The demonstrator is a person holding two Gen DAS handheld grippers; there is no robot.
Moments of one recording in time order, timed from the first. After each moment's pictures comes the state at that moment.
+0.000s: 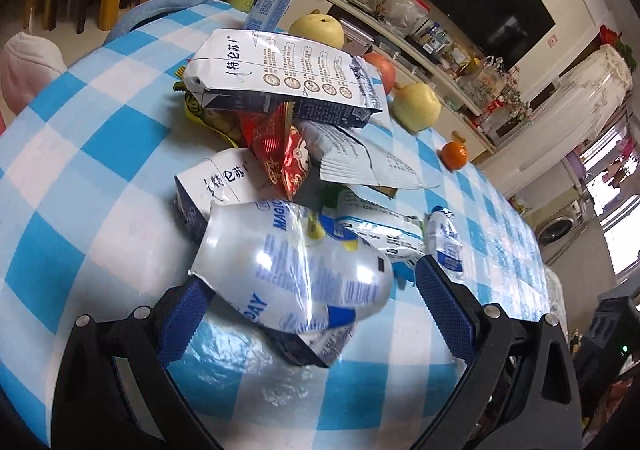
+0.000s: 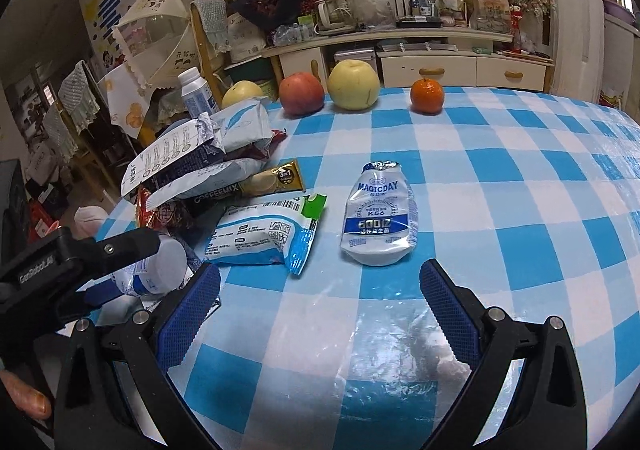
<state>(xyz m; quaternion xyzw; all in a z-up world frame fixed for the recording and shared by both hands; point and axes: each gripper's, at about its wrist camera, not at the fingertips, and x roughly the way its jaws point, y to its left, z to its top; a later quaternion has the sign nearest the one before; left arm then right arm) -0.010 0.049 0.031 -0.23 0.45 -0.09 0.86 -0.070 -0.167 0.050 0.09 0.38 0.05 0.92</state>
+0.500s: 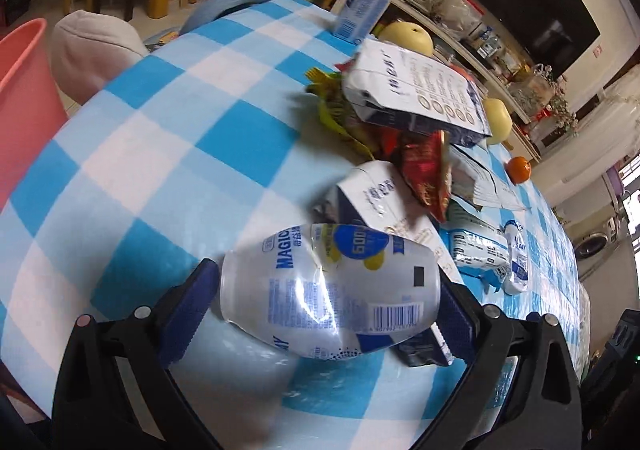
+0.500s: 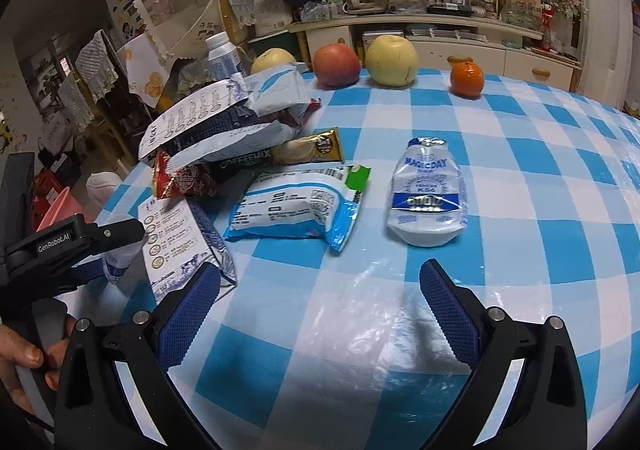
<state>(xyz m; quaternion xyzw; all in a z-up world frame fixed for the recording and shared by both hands) -0.013 0.124 0.018 -0.22 0.48 -0.01 0.85 -0.065 -0.137 0.038 0.07 0.41 0.11 0.90</state>
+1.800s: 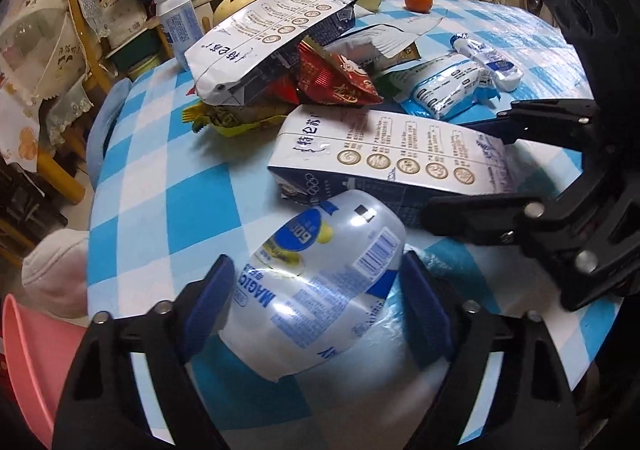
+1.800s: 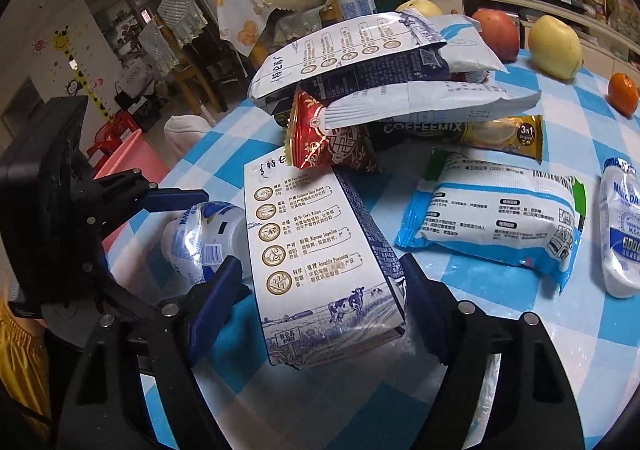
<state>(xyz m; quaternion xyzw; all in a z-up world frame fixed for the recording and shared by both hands) -0.023 0.097 0.010 0.17 0.46 -0.21 0.85 -0.031 -0.051 0.016 0.04 0.44 0.27 0.85</state>
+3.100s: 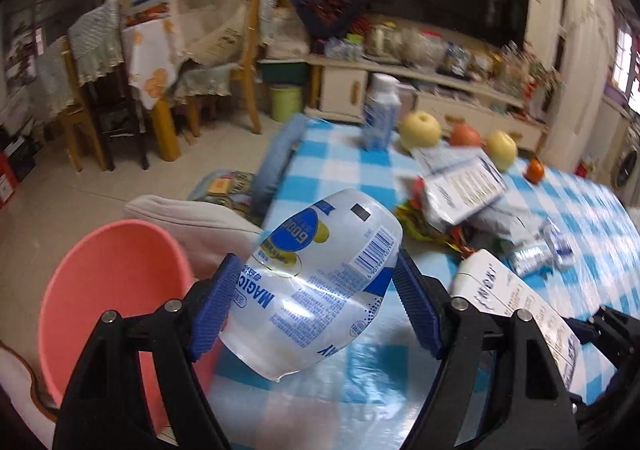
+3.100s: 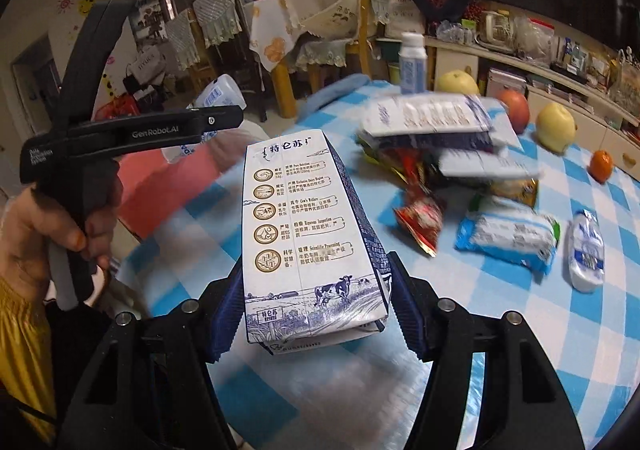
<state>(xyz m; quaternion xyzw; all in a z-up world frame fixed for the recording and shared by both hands) -0.045 0.220 0.105 -0.02 0.34 0.01 0.94 -0.105 0.018 0.089 -0.02 0.37 0.28 0.89</state>
